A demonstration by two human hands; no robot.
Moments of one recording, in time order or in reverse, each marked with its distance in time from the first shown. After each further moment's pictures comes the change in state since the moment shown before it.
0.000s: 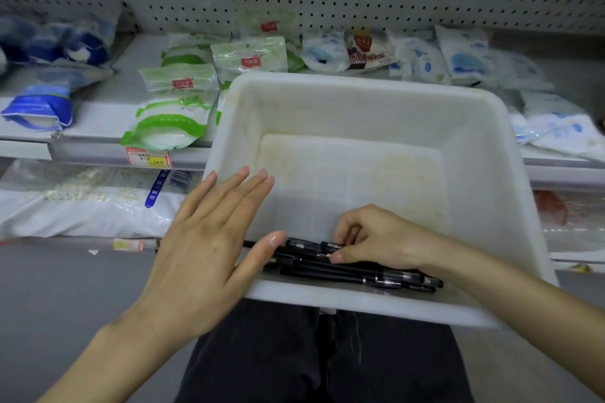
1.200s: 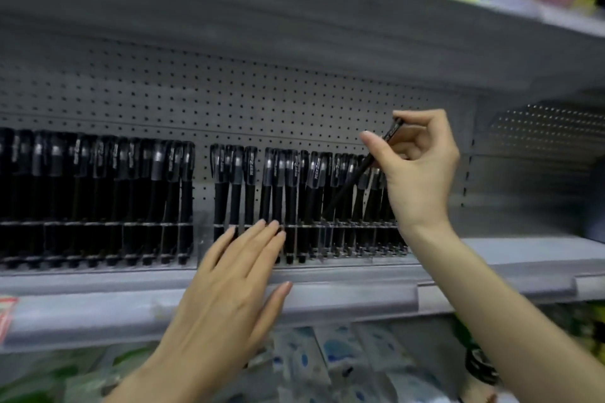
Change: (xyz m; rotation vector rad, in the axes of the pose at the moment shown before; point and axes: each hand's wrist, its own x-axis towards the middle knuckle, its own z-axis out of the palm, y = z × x) left_hand 0.268 0.122 -0.119 0.253 0.634 0.433; right_hand -0.143 -0.181 -0.329 0.216 1.599 -1.146
